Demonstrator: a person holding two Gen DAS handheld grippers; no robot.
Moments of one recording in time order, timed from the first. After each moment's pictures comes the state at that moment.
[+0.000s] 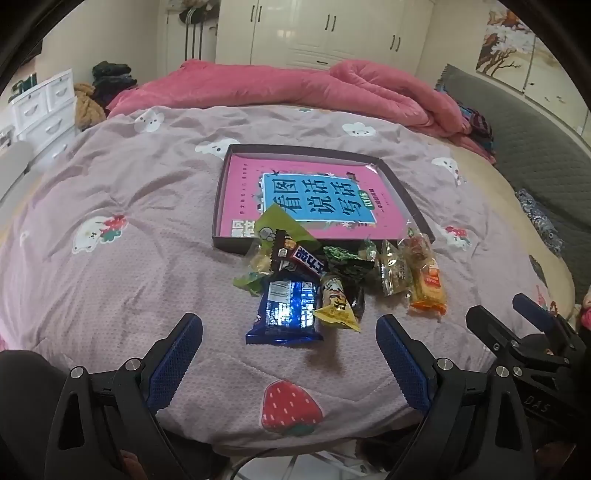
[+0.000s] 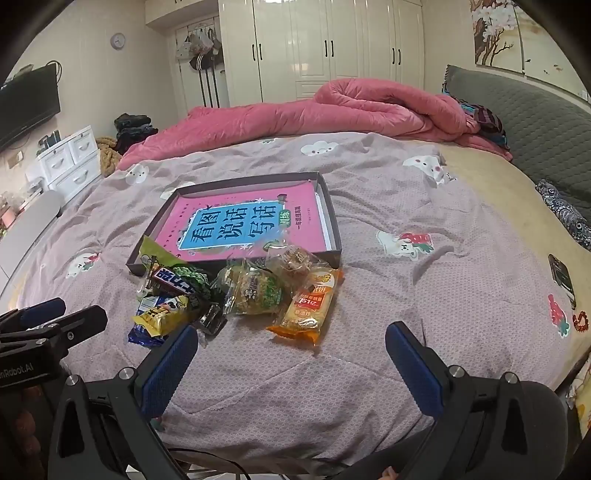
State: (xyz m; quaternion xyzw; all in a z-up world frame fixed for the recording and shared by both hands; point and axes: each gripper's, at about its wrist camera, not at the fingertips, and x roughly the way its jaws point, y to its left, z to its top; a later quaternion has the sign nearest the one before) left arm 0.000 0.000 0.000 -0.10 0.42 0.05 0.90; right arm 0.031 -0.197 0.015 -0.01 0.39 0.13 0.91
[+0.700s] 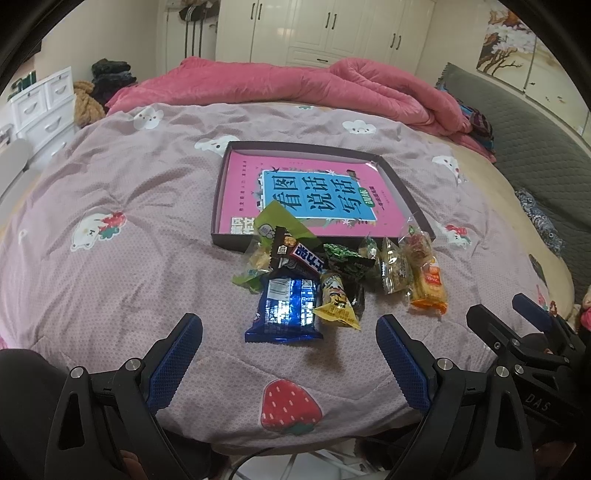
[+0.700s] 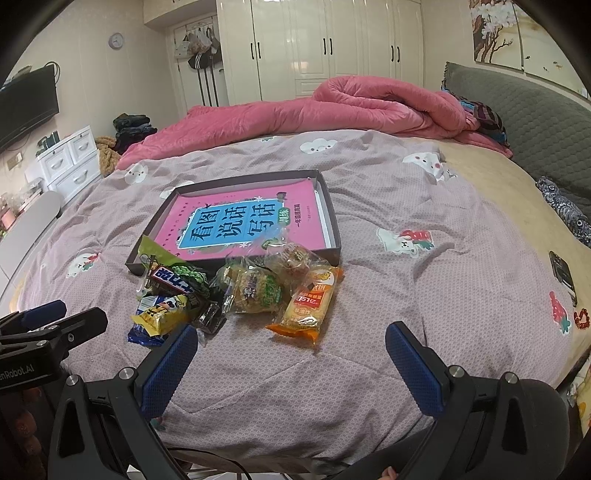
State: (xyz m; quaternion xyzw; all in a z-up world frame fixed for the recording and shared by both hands) left arm 0.001 -0.001 -0.007 -0.11 0.42 0.05 0.90; right arm 0.032 -0.194 0.012 -0.01 0.40 0.13 0.91
